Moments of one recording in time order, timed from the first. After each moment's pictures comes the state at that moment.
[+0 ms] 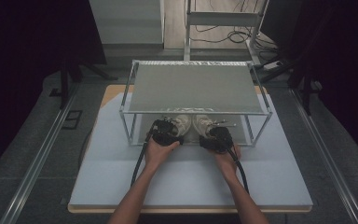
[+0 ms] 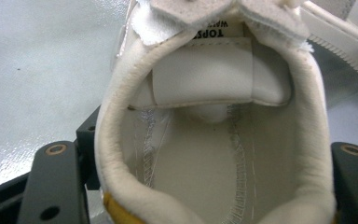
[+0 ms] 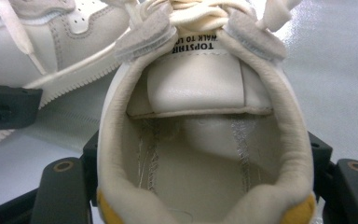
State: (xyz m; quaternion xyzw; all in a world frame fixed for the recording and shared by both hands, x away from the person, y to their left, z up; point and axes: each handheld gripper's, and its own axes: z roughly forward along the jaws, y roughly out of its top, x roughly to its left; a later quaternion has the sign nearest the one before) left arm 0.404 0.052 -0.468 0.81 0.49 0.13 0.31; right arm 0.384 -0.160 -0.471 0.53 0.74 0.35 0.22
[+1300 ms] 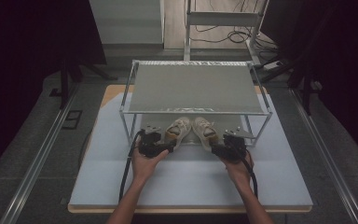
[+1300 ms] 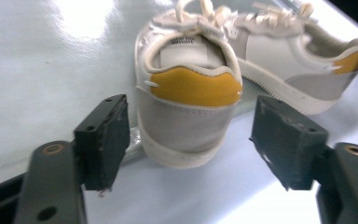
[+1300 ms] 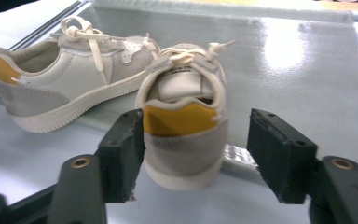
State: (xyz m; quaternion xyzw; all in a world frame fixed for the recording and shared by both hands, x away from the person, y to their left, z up) left arm 0.340 0.096 -0.456 0.73 0.51 0.14 0.44; right arm 0.337 -0.197 -0.449 0.51 0.72 0.41 0.23
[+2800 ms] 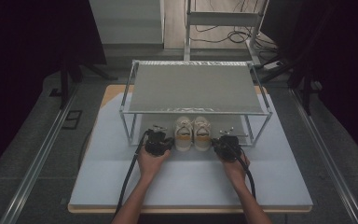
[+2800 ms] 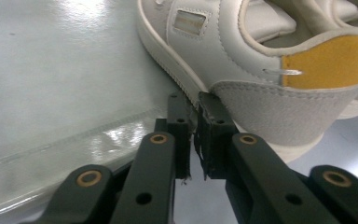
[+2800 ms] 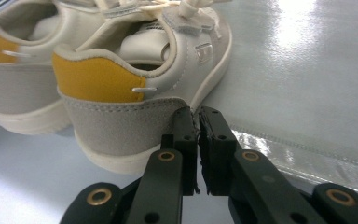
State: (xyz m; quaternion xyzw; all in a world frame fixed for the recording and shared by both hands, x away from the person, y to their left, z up) left arm 0.368 0.076 -0.486 0.75 0.51 0.11 0.39; right arm 0.357 -0.189 -0.477 0.51 0.74 0.38 0.21
